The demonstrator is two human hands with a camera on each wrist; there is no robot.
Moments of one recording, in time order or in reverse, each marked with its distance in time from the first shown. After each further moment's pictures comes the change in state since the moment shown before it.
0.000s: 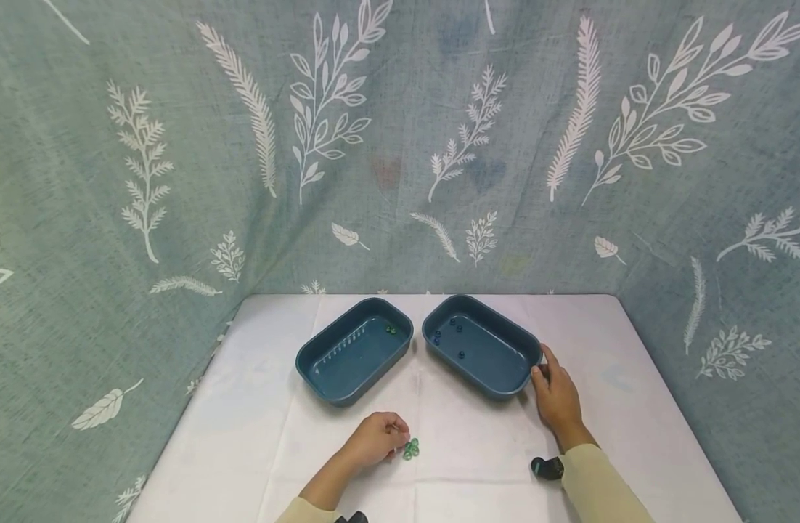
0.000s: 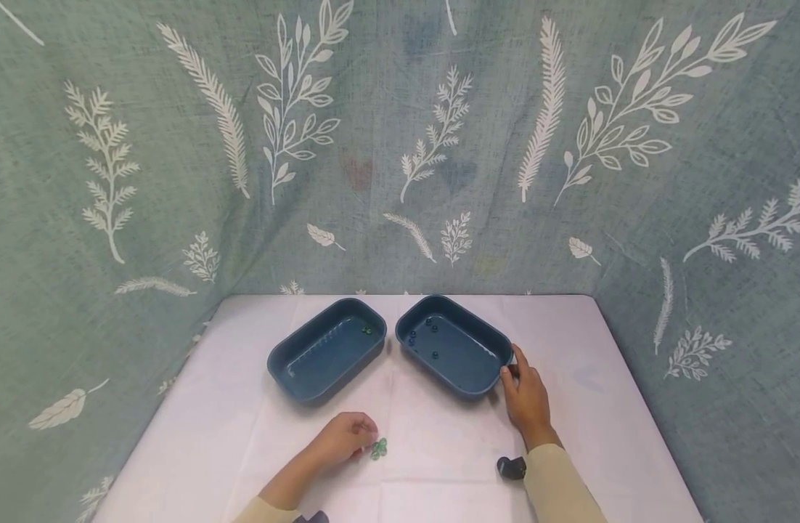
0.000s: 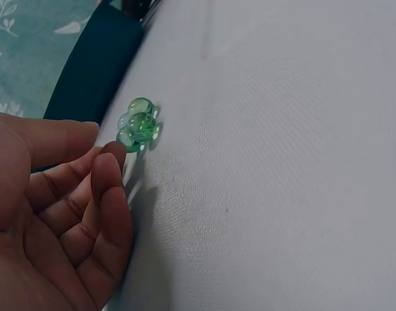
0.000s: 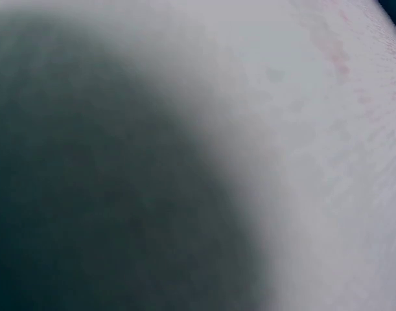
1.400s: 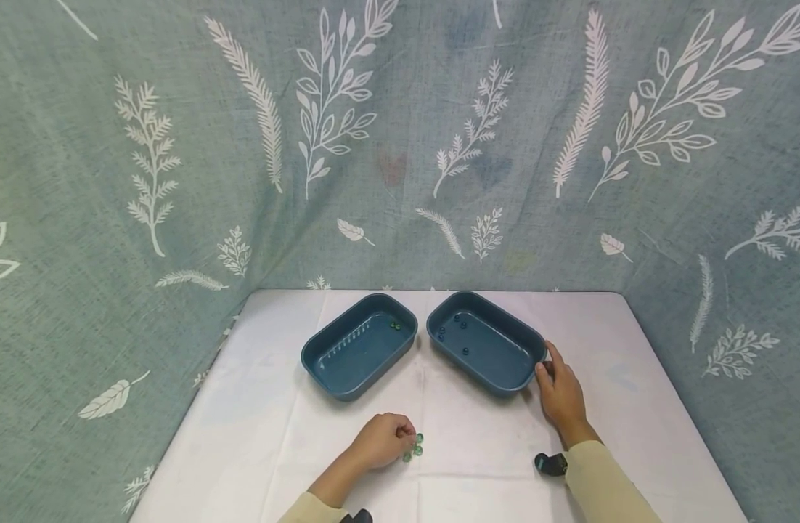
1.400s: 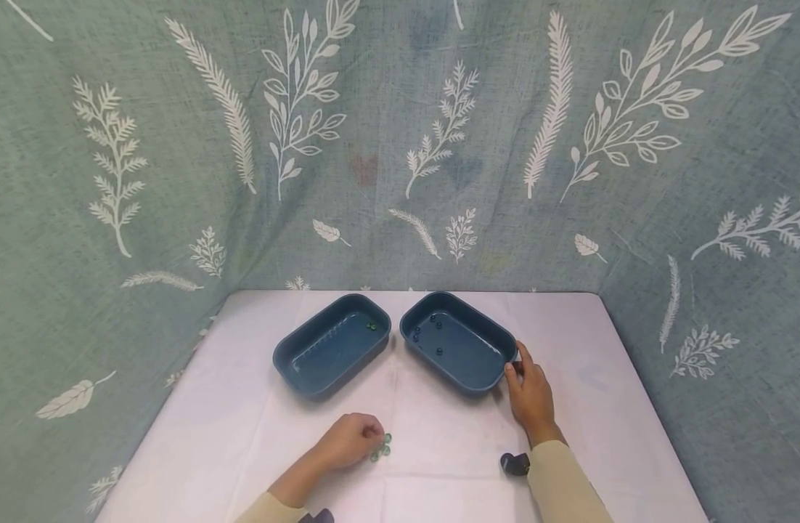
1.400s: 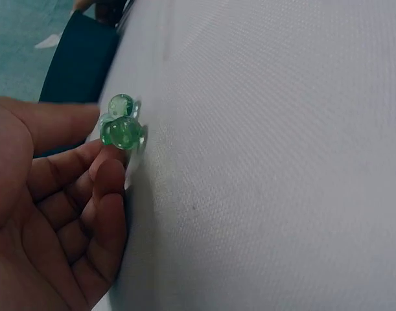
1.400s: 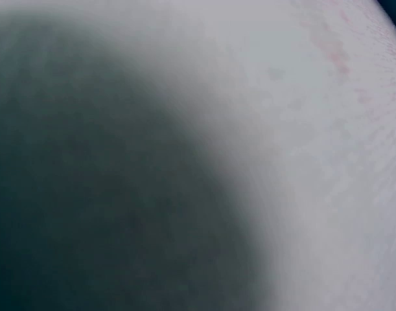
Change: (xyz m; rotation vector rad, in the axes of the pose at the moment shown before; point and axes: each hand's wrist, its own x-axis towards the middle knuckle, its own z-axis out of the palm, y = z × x) left_hand -0.004 0.001 0.009 0.320 0.023 0.121; right_hand 0.001 0.003 0.002 0.010 -0.007 0.003
